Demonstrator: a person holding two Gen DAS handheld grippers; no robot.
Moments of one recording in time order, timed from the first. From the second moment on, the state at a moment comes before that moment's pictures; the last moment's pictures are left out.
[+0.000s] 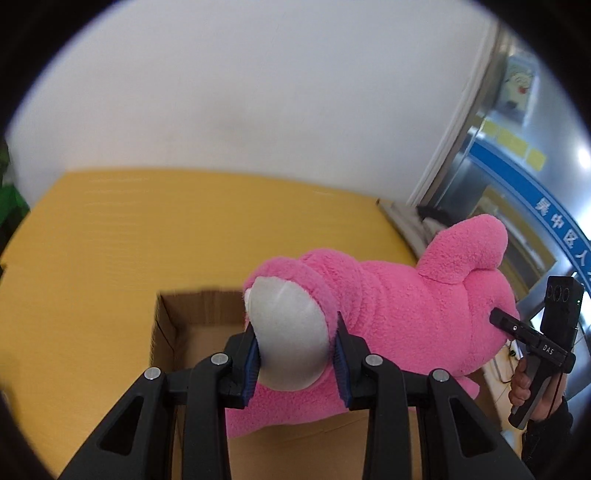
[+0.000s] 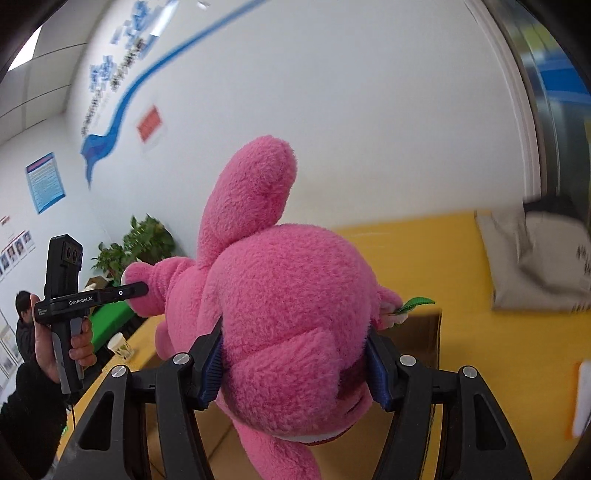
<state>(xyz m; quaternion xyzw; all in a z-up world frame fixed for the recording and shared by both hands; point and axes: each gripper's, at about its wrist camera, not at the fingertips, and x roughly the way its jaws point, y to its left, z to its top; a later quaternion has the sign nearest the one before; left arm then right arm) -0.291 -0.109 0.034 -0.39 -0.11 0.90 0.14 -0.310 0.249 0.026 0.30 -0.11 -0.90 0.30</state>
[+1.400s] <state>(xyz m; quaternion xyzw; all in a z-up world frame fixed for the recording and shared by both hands) -0.244 -0.132 0.068 -0.36 -0.07 0.92 0.10 -0.308 0.214 -0.002 0.38 0.03 -0.89 0.24</state>
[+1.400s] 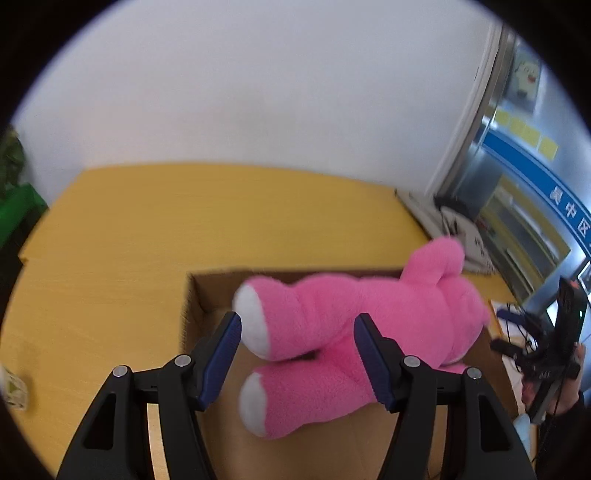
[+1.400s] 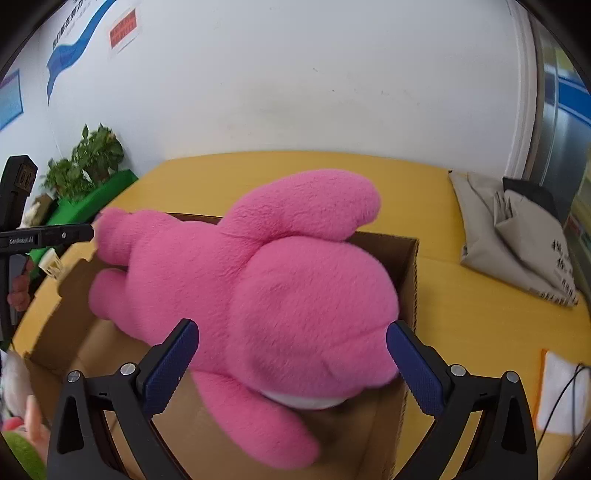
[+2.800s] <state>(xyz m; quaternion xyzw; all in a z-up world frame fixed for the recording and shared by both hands) 0.032 -0.129 0.037 -0.35 -0.10 0.93 0.09 -0.027 0.166 0.033 0.32 0.04 -0.89 0.31</state>
